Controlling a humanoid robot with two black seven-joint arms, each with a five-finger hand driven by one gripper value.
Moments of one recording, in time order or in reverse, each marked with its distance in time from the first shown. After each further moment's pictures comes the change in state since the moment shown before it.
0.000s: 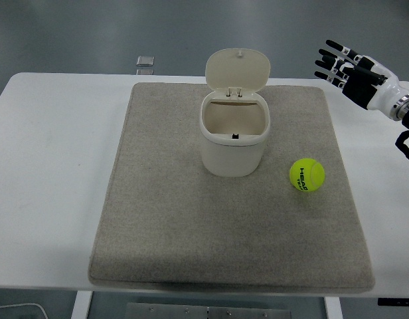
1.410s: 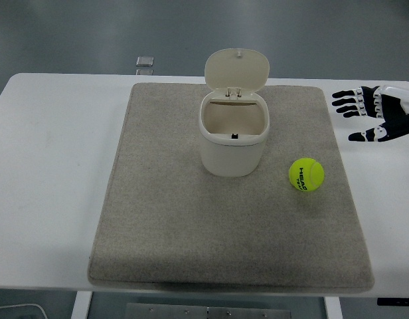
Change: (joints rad) left arm 0.000 0.000 0.000 0.001 0.000 0.000 0.000; right arm -0.019 -0.382 -0.143 0.345 -0.776 0.242 0.262
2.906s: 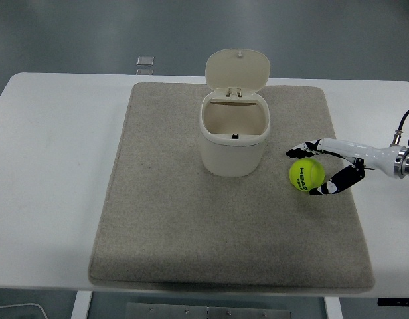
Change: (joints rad) left arm 0.000 0.000 0.000 0.000 0.000 0.000 0.000; right arm -0.091 0.099 -0.048 0.160 -0.447 -0.244 0.001
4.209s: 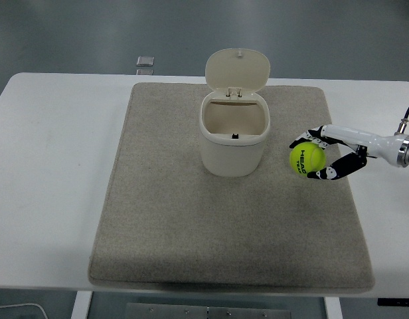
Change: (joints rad) left arm 0.000 0.000 0.000 0.000 0.000 0.000 0.000; right arm 0.034 -0.009 0.035 -0.007 0.045 -0.012 0.005
